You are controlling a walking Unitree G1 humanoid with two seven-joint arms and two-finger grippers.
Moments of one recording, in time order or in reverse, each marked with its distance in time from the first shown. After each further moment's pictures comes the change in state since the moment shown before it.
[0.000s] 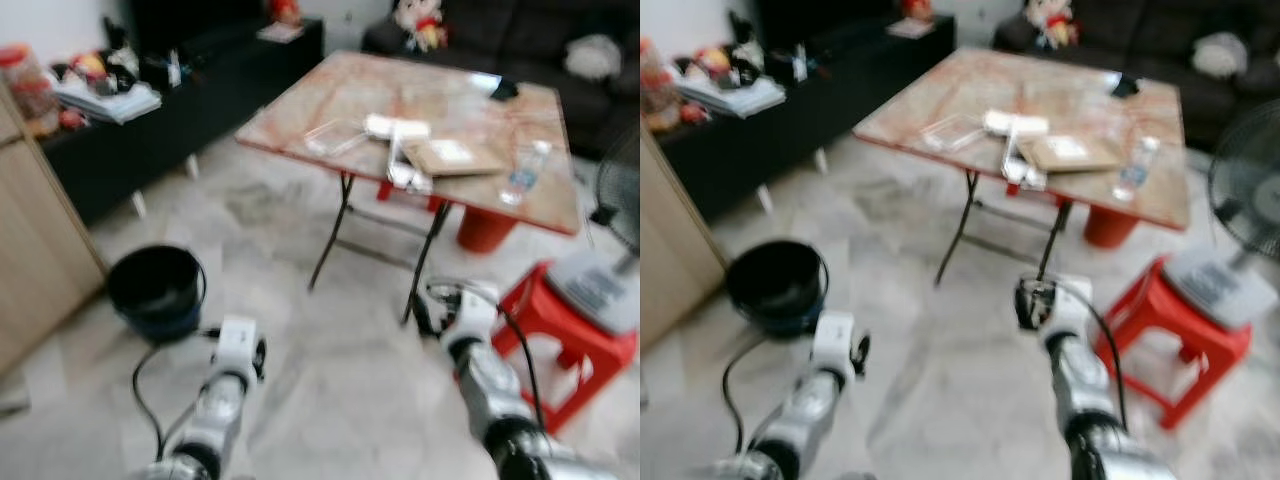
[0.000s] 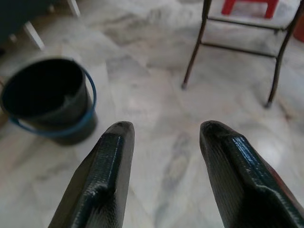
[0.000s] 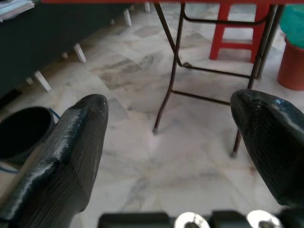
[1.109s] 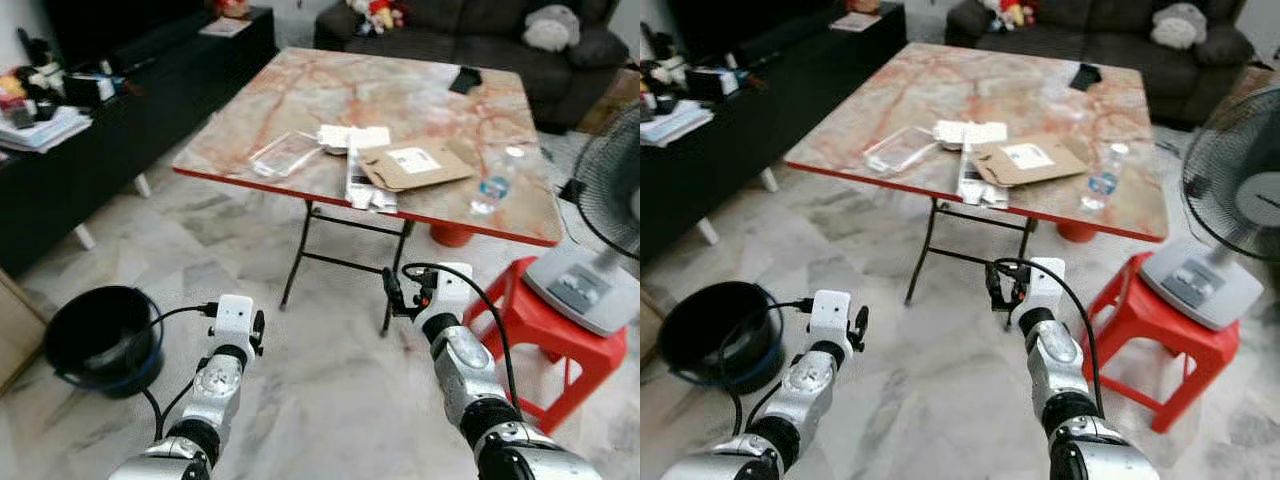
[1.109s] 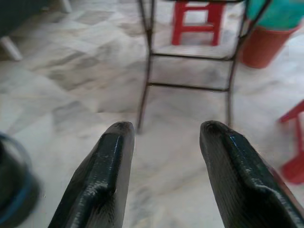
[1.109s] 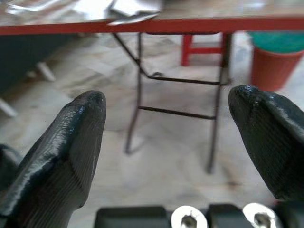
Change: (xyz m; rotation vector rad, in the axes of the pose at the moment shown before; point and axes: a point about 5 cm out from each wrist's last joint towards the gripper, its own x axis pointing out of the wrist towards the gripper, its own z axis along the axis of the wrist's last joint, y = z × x) left arm 0.009 -0.026 0.029 -0.020 -0.104 -0.064; right arm 0.000 0.001 0.004 0.000 -0.036 0.022
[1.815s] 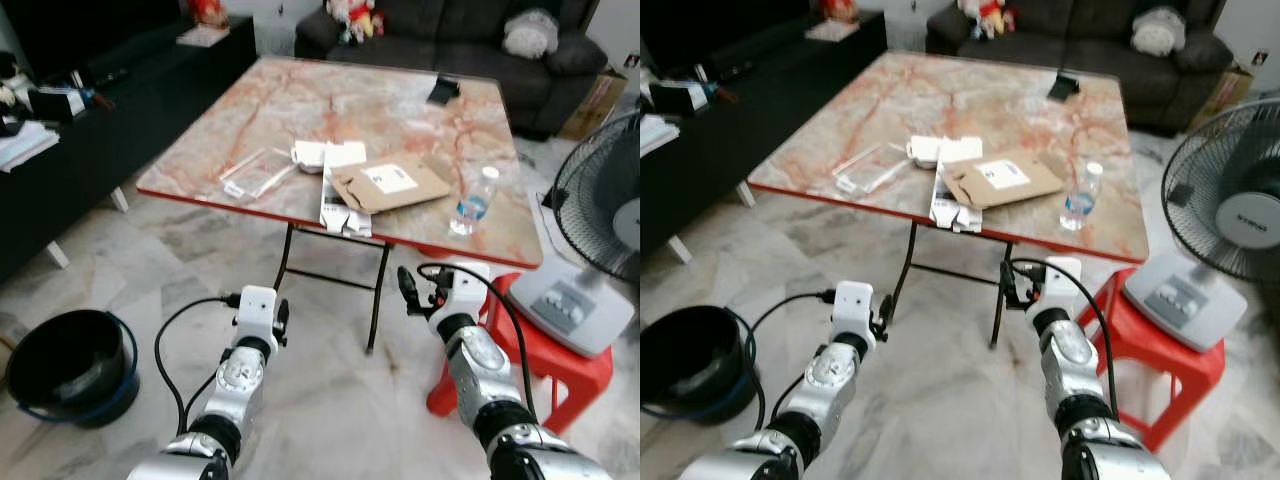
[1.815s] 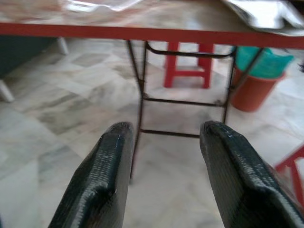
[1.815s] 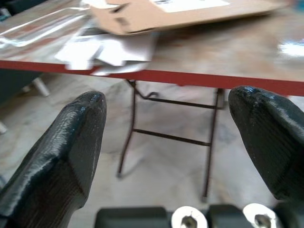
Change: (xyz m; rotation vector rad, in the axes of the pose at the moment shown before) left arm 0.009 0.006 0.028 0.014 -0.132 0.010; right arm 0.004 0.012 0.004 0.013 -0.031 0.030
